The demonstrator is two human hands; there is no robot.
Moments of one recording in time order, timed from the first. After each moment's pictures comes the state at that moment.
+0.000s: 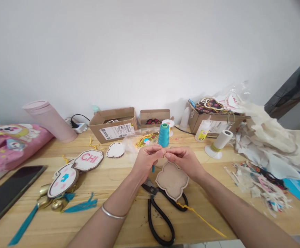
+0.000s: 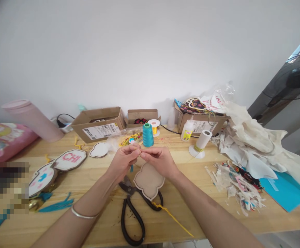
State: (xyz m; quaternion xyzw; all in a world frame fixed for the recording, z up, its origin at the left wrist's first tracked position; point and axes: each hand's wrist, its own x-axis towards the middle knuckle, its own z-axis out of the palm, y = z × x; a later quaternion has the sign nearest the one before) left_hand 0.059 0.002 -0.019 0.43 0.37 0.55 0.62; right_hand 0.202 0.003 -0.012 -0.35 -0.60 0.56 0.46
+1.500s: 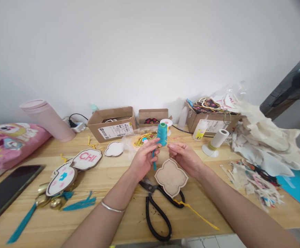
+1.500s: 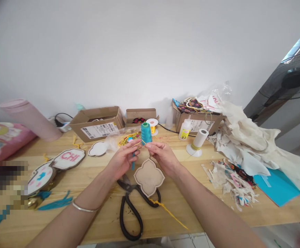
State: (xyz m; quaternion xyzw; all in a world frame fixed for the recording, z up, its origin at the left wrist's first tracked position) left_hand 0.055 0.007 -0.023 0.32 0.32 0.53 0.72; right_hand 0.210 0.012 -0.014 -0.31 -0.41 0.72 0.47
